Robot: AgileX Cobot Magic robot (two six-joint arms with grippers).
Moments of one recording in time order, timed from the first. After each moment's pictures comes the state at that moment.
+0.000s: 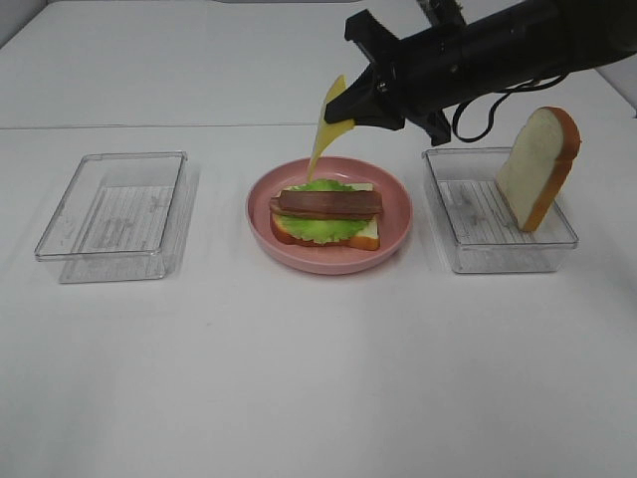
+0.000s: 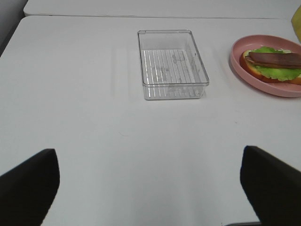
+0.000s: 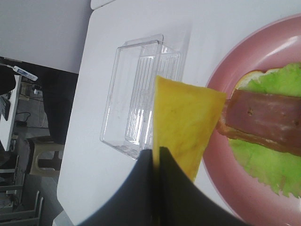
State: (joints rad) left arm 0.09 0.00 -0.50 -0.15 1.05 0.05; right arm 0.27 1.96 -1.30 1.33 0.70 -0.70
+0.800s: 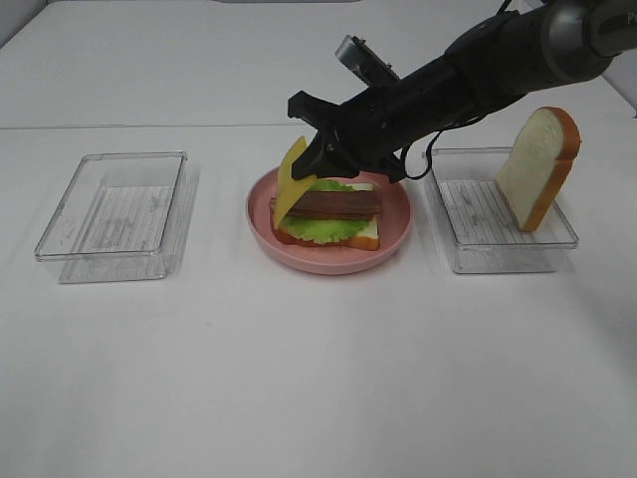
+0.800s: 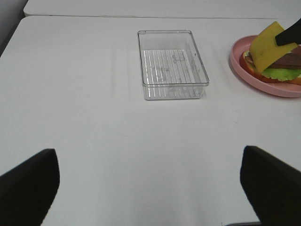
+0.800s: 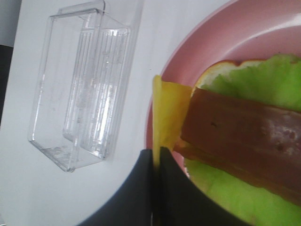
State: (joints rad) left arm 0.09 0.00 -0.50 -0.15 1.05 0.05; right arm 0.37 2.19 -1.48 1.13 0.61 -0.58
